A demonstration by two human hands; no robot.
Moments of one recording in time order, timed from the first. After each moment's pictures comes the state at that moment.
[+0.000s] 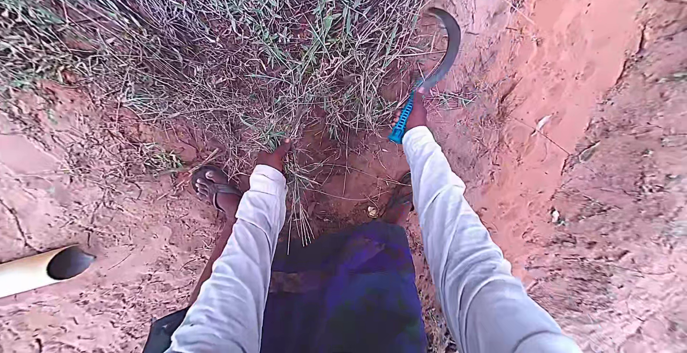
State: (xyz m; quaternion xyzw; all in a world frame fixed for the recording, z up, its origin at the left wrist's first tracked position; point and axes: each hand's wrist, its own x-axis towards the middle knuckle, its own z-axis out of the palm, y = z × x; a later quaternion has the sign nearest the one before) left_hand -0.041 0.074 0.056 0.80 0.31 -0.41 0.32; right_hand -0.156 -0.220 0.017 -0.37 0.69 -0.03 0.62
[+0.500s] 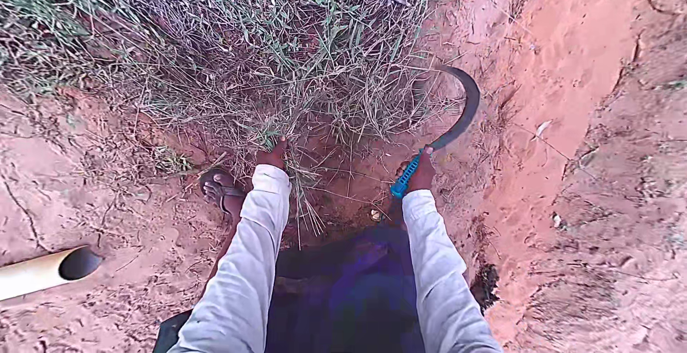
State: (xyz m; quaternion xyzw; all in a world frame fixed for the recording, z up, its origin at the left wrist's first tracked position) left_hand -0.027 0.080 0.056 0.80 0.31 -0.34 0.40; right_hand -0.226 -0.134 0.080 -0.37 0.73 -0.10 0.57
